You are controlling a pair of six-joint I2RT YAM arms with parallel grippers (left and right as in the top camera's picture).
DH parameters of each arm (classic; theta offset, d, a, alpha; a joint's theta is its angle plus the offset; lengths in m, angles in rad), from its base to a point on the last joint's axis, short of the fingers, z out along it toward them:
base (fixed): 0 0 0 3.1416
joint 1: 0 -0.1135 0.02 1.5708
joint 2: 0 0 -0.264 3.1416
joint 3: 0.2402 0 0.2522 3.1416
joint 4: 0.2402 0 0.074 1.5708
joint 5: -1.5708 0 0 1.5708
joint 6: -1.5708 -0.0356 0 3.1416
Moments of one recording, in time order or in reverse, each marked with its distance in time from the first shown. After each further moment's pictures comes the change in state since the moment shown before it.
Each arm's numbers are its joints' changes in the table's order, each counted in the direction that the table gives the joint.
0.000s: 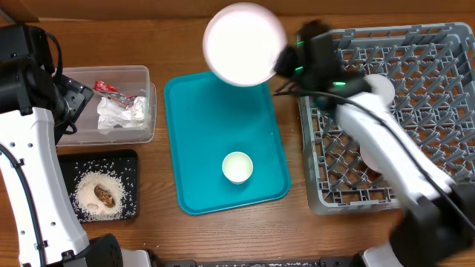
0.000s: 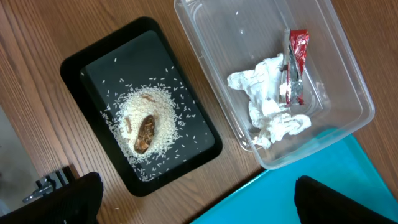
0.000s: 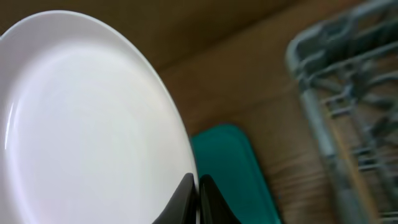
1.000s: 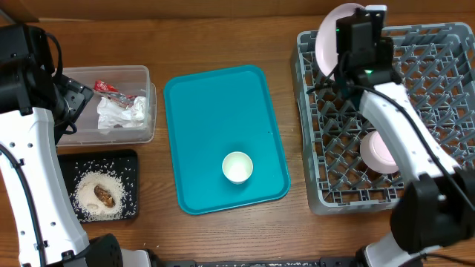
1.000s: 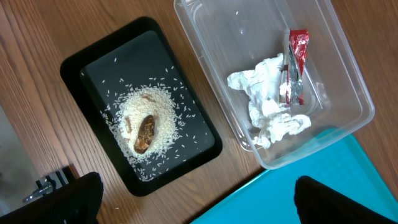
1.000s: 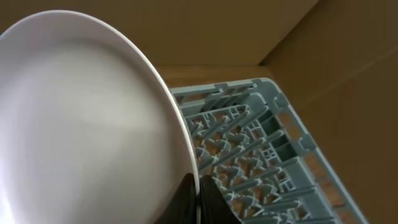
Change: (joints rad) left arm 0.000 0.000 0.000 0.000 0.000 0.000; right arm 0.162 0.088 0.003 -0.015 -0.792 0.683
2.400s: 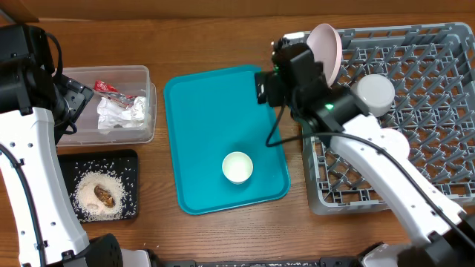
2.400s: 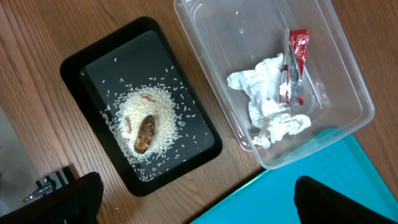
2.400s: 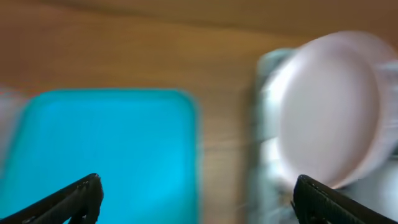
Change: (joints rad) left arm 0.000 0.000 0.000 0.000 0.000 0.000; right arm -0.352 -0.189 0.006 0.271 0.589 -0.260
